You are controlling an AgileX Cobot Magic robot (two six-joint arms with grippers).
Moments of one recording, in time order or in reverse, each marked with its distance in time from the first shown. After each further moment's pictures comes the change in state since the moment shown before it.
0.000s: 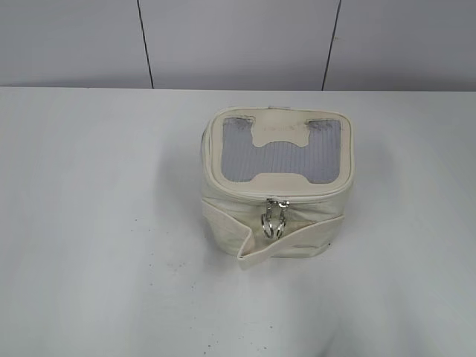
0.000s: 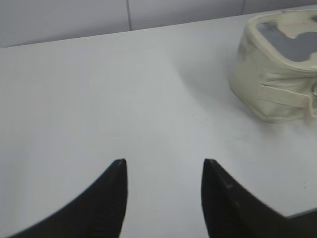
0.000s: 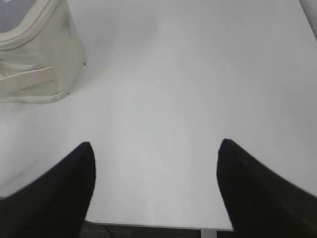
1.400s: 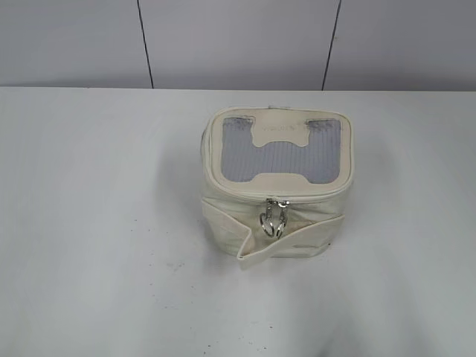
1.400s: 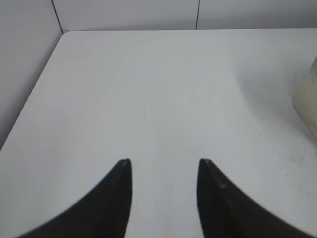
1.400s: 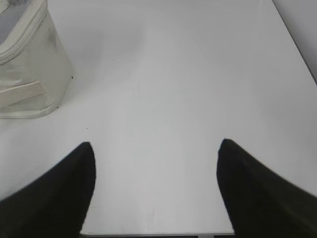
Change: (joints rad) left arm 0.248 0.000 0.001 0.000 0.000 0.000; right arm -0.072 -0.044 0.001 0.000 -0.007 0.000
